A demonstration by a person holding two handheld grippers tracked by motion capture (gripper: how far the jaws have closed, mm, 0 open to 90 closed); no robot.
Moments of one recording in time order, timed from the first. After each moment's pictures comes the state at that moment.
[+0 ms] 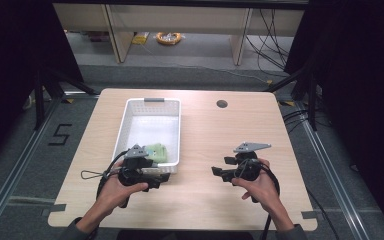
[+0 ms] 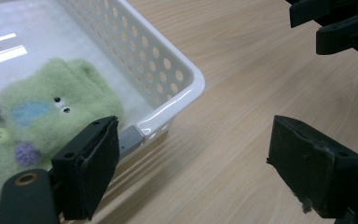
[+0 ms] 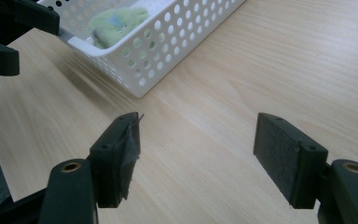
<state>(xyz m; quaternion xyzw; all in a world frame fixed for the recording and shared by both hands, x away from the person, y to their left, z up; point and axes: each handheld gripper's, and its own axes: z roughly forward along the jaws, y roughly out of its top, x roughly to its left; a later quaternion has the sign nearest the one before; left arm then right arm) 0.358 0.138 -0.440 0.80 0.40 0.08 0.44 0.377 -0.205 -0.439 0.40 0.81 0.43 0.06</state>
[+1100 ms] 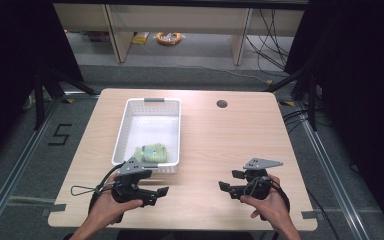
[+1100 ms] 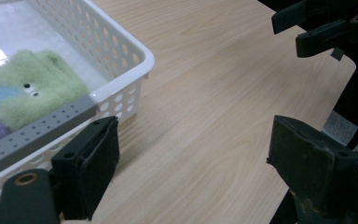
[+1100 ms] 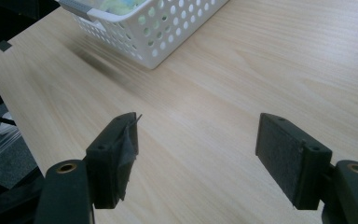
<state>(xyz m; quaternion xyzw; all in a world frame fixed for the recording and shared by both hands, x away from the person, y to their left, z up) 0.317 0.141 -0.435 0.80 0.37 0.07 0.47 0.334 -0.223 -0.446 0.41 0.80 0.43 0.06</state>
